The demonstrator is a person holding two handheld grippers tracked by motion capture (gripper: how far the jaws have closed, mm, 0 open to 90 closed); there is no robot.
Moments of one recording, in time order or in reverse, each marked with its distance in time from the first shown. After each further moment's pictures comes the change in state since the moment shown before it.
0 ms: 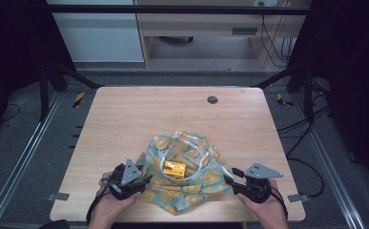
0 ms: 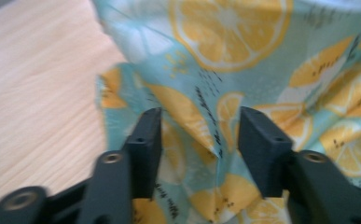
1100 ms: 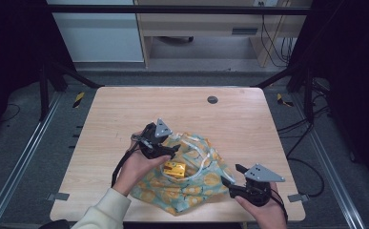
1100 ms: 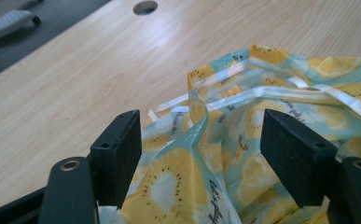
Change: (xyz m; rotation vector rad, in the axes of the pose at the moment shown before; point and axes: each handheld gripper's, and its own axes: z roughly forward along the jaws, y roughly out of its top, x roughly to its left) left arm 0.013 0.127 0.063 0.067 -0.071 0.018; right arm 0.013 0.009 -0.008 -0.069 -0.041 -0.013
